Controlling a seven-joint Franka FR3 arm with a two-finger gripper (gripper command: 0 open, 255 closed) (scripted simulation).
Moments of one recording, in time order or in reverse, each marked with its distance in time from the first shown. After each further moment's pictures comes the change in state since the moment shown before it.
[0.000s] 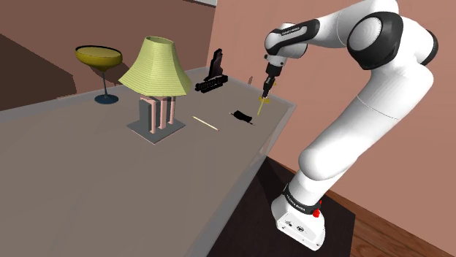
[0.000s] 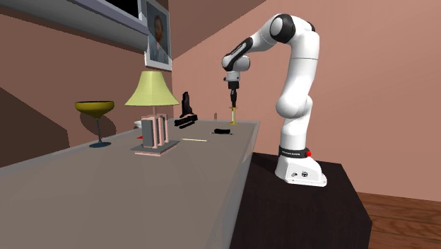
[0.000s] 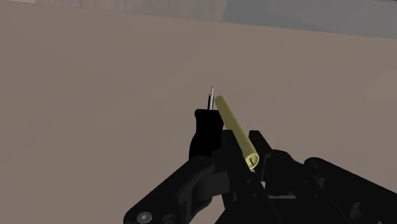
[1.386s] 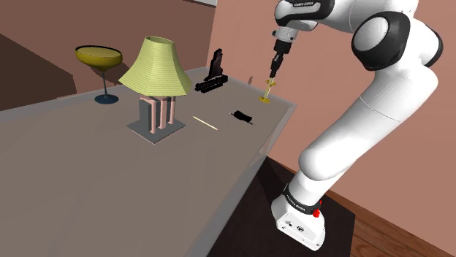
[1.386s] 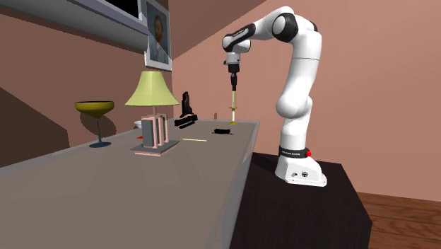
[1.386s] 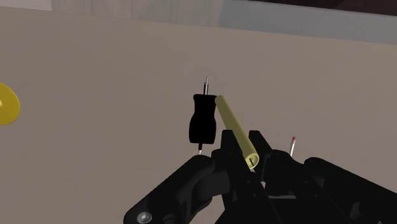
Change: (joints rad) arm 0.004 -0.032 0.010 0.252 -0.005 -0.282 0.001
